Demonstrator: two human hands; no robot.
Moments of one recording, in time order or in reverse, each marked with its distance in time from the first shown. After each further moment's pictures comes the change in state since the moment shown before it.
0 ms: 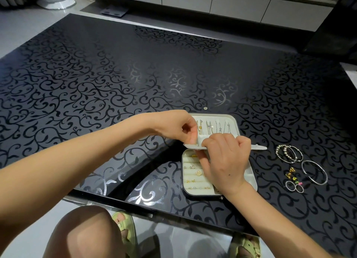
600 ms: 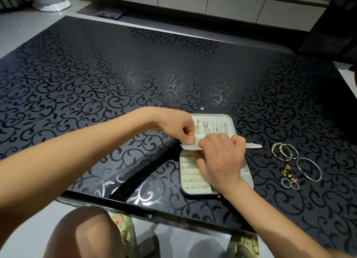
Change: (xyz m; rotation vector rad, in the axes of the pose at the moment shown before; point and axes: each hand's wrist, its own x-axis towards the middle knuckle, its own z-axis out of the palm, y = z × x) left_hand 0.014 0.009 -0.009 0.219 -0.191 -0.028; right_hand 0.001 0.000 -0.001 0.010 0.028 -0.028
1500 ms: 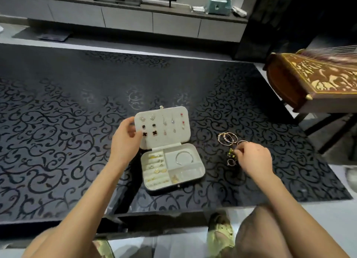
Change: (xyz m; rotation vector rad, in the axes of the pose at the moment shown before) left_hand -0.009 0.023 0.072 -0.699 1.090 -0.250; right_hand -0.055 0.124 -0.105 -0.327 -0.851 0.839
